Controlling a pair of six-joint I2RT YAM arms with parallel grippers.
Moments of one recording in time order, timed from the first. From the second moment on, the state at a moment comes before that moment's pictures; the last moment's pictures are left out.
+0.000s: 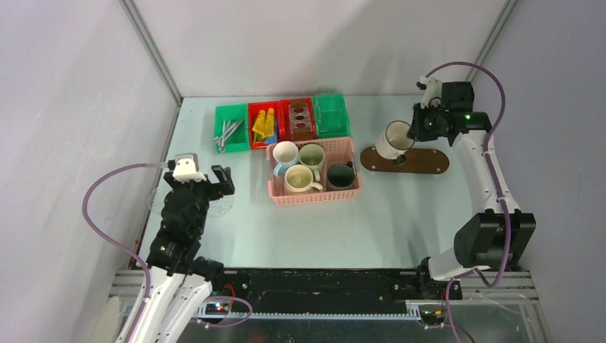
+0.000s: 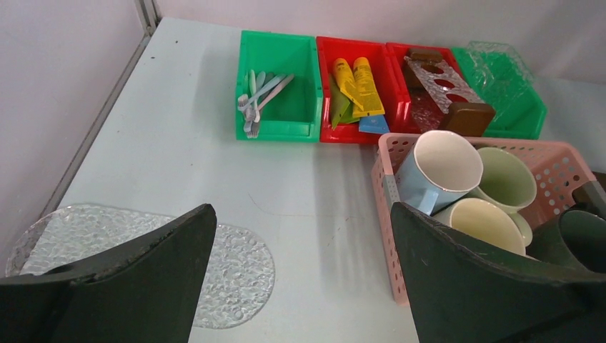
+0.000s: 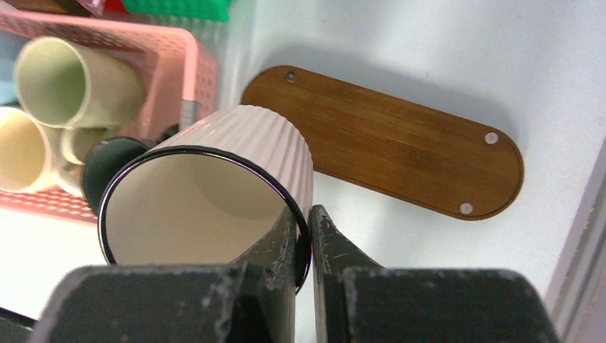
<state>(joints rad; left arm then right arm) -0.30 0.44 0.60 -0.31 -0.34 -0.18 0.01 1.49 1.50 -0.80 -0.26 -0.04</state>
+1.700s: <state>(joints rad) -0.32 0.43 0.60 -0.30 -0.36 -0.16 -0.40 1.95 1.64 -0.76 -0.36 -0.53</state>
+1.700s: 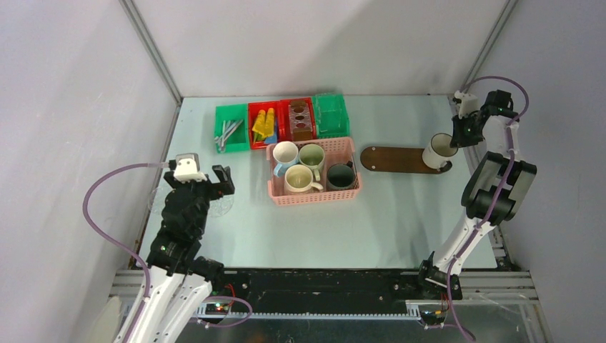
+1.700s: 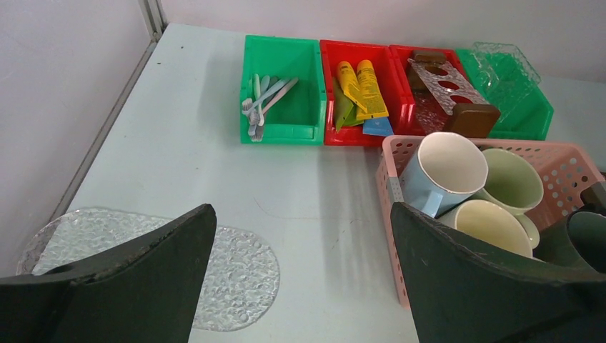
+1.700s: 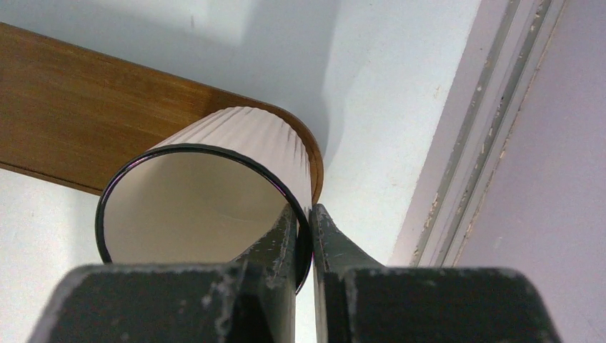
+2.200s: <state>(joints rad) -0.32 0.44 0.60 -0.30 -0.36 -0.15 -0.42 1.95 1.67 -0.74 -0.40 -0.53</state>
